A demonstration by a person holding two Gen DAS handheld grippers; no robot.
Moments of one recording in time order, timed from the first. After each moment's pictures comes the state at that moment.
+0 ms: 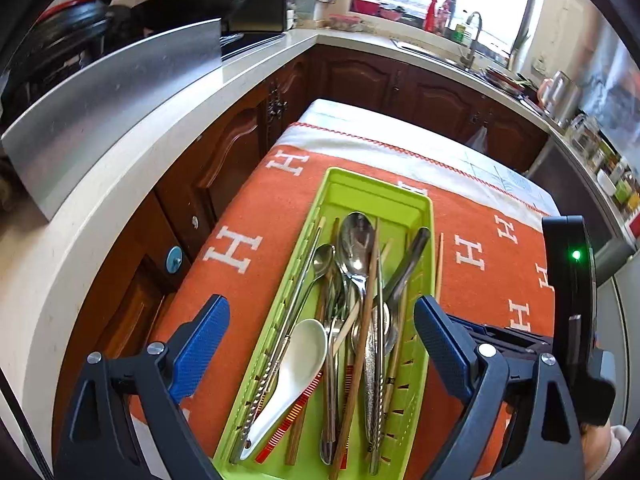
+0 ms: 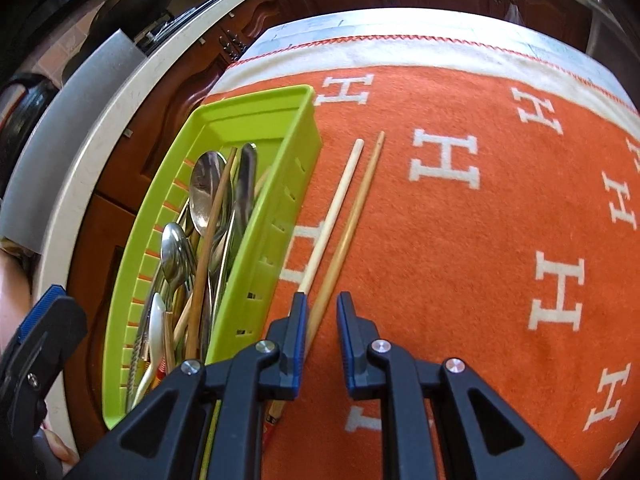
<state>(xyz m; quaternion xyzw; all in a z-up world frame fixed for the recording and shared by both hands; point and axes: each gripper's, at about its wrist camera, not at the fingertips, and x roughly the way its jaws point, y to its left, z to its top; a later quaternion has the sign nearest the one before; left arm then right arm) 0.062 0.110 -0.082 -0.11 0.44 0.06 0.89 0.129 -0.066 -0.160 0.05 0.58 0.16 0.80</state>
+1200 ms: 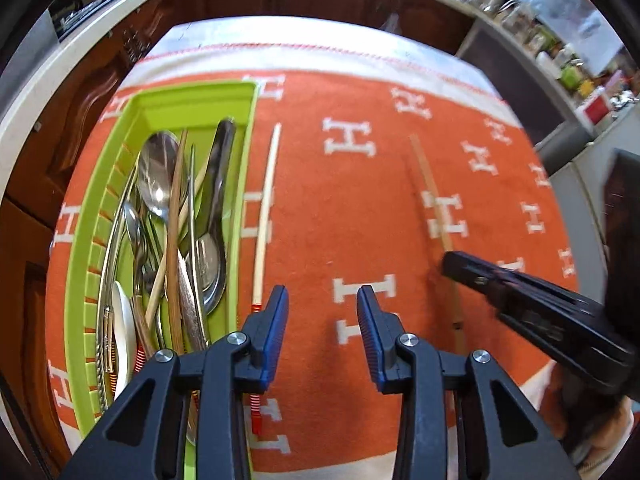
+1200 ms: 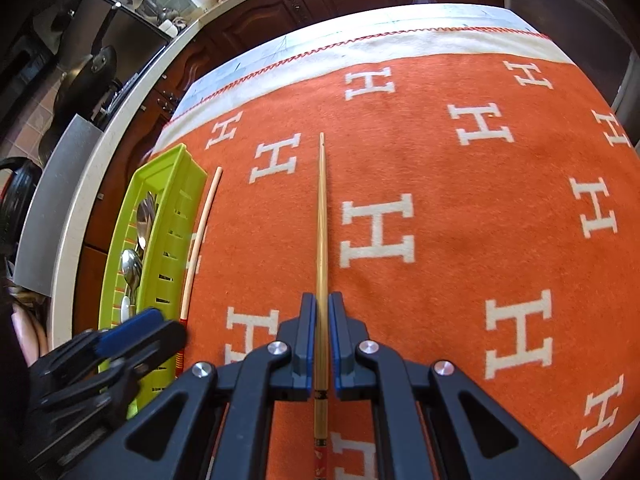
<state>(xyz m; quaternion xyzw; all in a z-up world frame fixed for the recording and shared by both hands) 0.104 -0.014 -0.130 -0.04 0.58 -0.09 0.81 0.096 -0.198 -0.145 0.15 0.56 0.09 0.81</state>
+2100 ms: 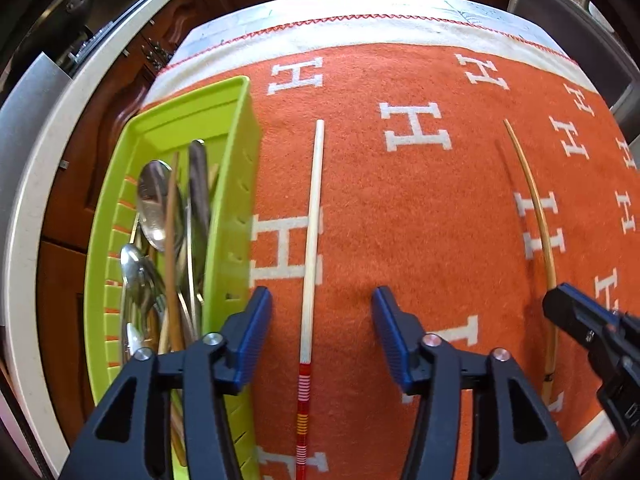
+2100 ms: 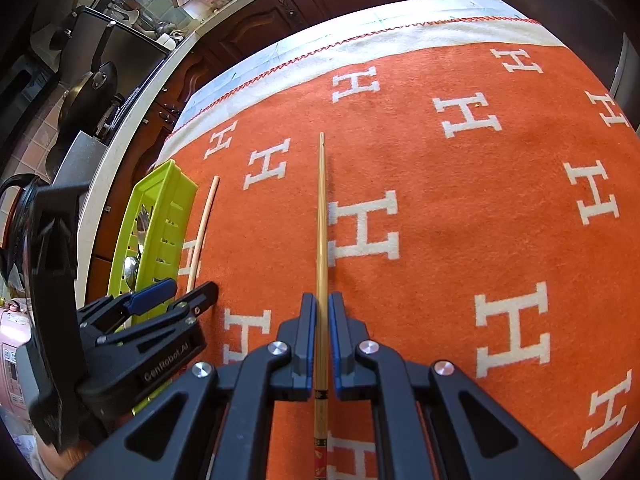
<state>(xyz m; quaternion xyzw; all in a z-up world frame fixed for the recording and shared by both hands) 0.158 -0.032 -0.160 0.08 0.60 0.01 0.79 0.095 -0.213 -0.149 0.18 0.56 0.10 0.80</state>
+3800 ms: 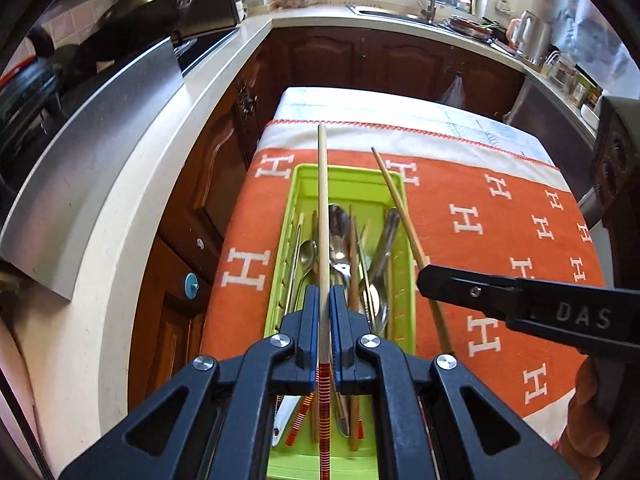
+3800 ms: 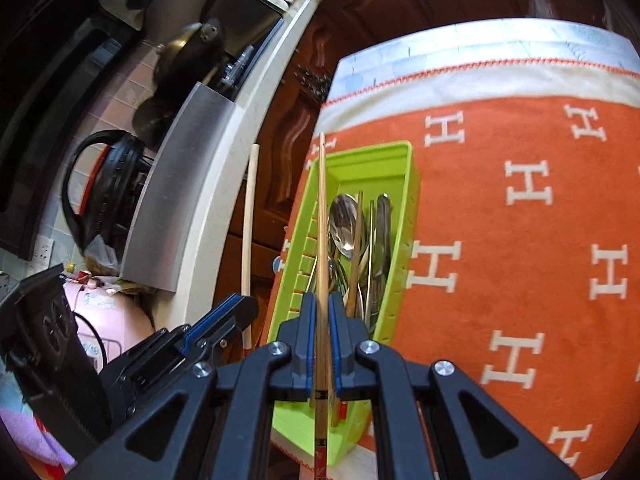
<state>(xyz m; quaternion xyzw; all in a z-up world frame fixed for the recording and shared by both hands) 0.085 0.118 -0.052 -0.02 0.50 0.01 0.87 0.127 -0.050 -0.084 0.21 0.57 0.25 0.75</state>
